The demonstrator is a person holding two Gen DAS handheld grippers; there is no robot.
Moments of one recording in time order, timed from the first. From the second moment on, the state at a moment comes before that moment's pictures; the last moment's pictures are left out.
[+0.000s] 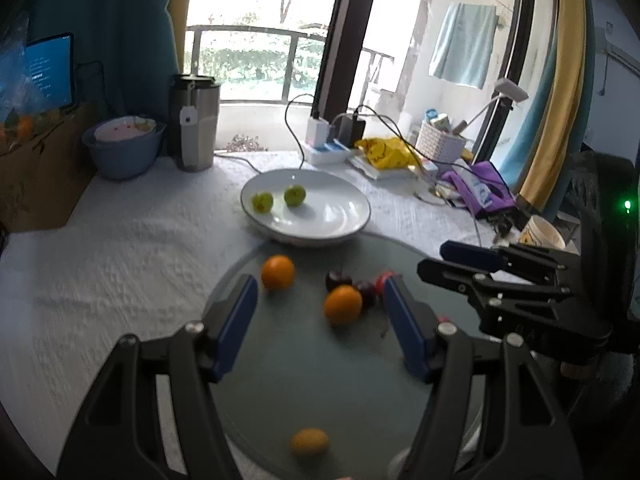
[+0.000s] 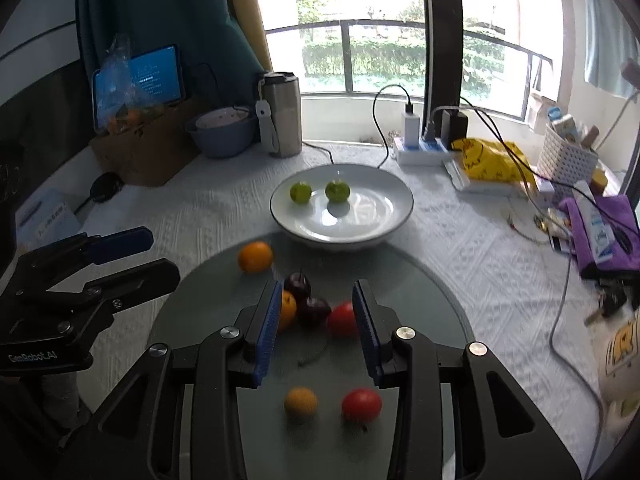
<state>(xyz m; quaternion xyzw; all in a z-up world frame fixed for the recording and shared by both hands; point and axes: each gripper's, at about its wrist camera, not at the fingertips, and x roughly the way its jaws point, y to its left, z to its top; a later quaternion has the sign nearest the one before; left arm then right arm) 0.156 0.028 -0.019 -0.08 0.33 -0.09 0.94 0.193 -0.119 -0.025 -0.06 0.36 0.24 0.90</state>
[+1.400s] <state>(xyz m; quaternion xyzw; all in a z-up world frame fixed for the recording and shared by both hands) 0.099 0.008 -0.098 -0.03 0.41 -0.06 0.91 0.158 -0.119 -0.095 -0.06 0.42 0.26 0.87</state>
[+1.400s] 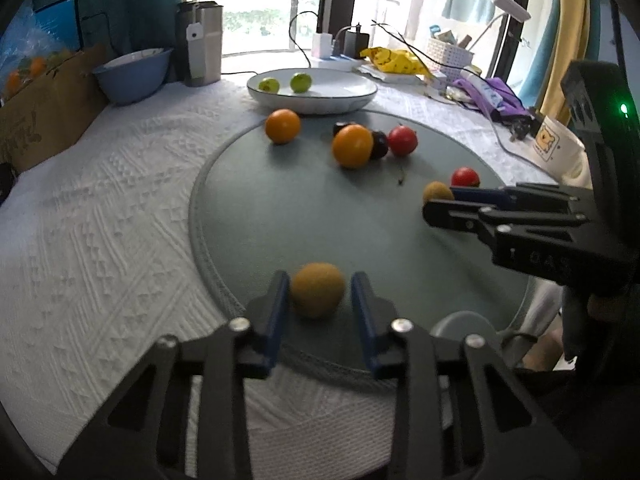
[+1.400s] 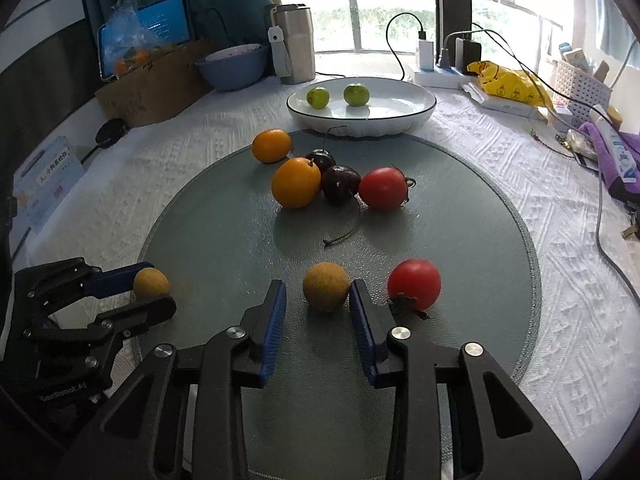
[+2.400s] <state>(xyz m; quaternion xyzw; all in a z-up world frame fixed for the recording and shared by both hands) 0.129 0.011 -0.069 -0.03 0.38 -0.06 0.92 0.181 -0.124 -0.059 -0.06 0.39 0.27 0.88</state>
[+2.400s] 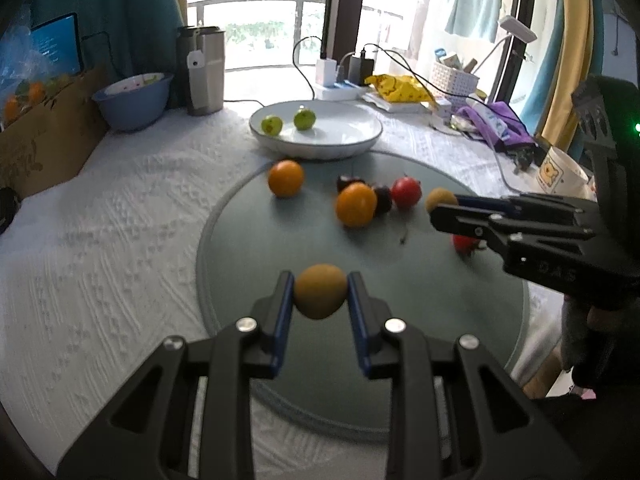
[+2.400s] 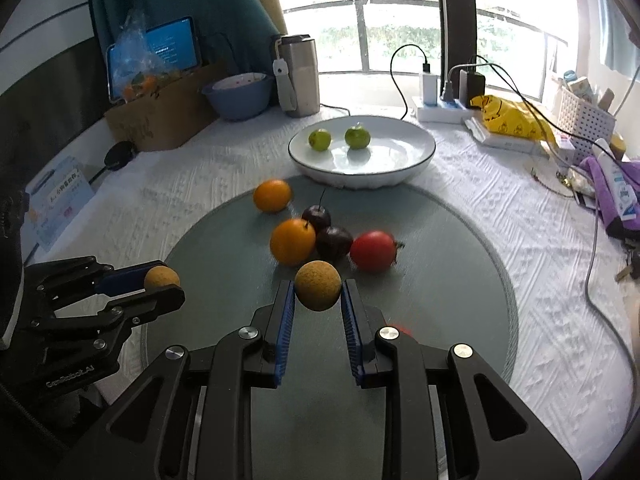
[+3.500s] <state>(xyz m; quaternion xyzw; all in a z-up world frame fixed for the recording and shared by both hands) 0.260 0.019 -0.046 -0.01 0.36 -0.08 0.93 0.291 -0.123 -0.044 -0.07 0.37 0.26 0.89</state>
